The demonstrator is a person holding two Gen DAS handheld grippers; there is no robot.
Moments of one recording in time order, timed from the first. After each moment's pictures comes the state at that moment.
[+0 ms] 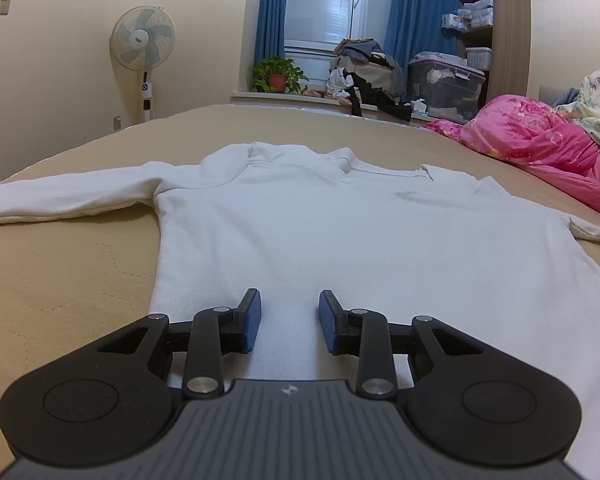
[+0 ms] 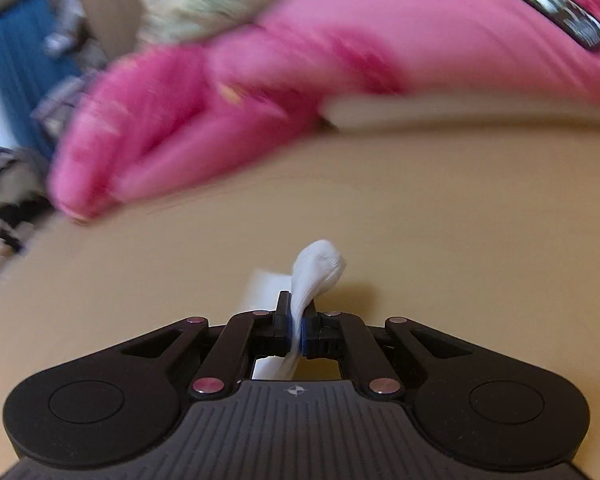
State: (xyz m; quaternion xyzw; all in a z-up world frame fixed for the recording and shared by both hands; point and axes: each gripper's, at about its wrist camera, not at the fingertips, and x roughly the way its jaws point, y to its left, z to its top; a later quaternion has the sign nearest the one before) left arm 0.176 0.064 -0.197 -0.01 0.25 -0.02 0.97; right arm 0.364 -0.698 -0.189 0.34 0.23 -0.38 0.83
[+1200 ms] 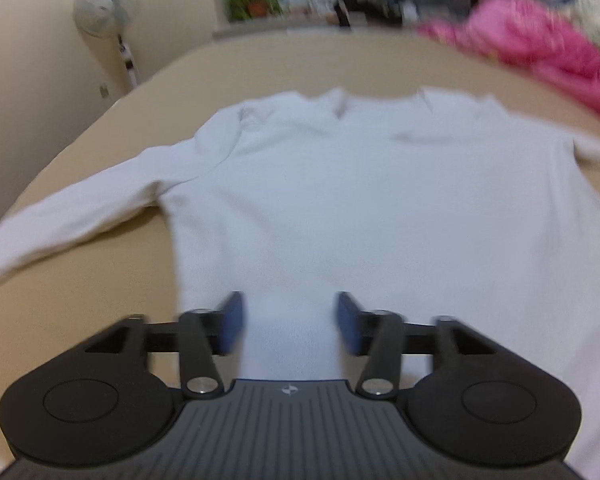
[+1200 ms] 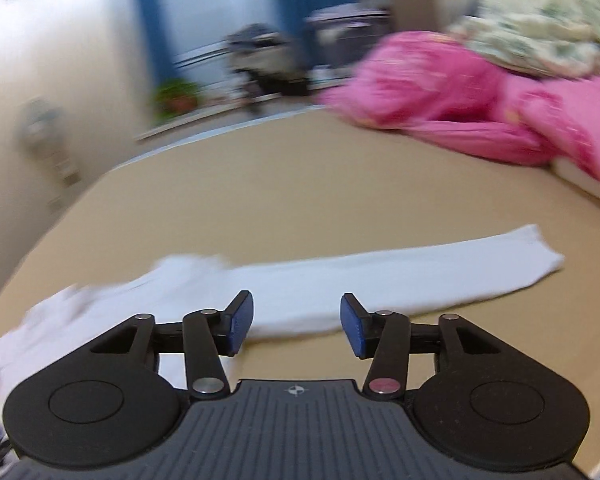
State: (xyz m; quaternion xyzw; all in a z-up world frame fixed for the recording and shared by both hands) left arm 0.183 0.044 -0.137 0.10 0.39 -0.01 0.91; right arm 0.208 -0.422 0.000 0.16 0.29 -0.01 0.94
